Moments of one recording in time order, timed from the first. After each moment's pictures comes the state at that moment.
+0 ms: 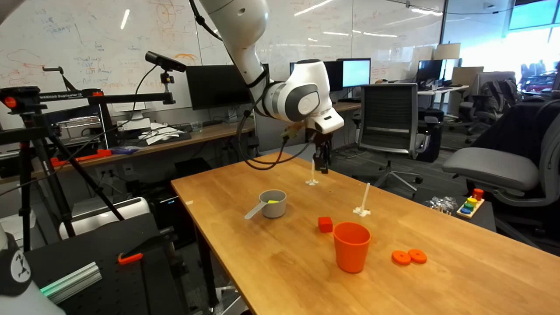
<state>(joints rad) 0.31 0.77 -0.05 -1.74 0.15 2.83 1.12</state>
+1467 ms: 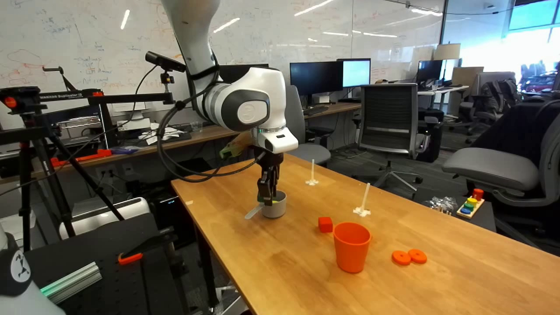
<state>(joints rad) 0.26 0.46 0.06 -2.36 0.19 2.86 0.92</state>
